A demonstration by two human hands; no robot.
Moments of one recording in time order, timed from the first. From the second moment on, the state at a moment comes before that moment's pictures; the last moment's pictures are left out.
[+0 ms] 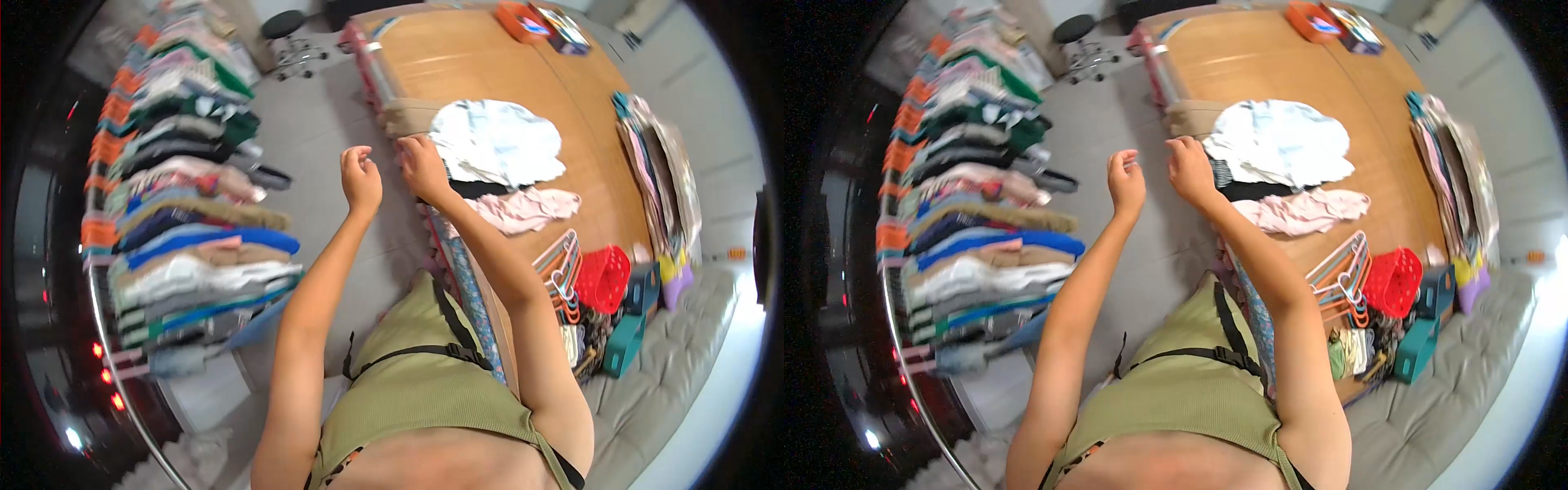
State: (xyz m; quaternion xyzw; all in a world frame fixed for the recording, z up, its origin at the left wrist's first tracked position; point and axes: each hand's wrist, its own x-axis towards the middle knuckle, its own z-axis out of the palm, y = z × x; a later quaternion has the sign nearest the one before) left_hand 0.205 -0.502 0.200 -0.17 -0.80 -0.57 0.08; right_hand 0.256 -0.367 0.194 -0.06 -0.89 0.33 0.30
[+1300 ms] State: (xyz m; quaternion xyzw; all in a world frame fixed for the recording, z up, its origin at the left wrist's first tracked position) left_hand 0.274 -0.114 -0.080 -0.41 -0.53 -0.28 -0.69; right_hand 0.381 -0.116 -0.020 -0.75 -0.41 0.29 0.43
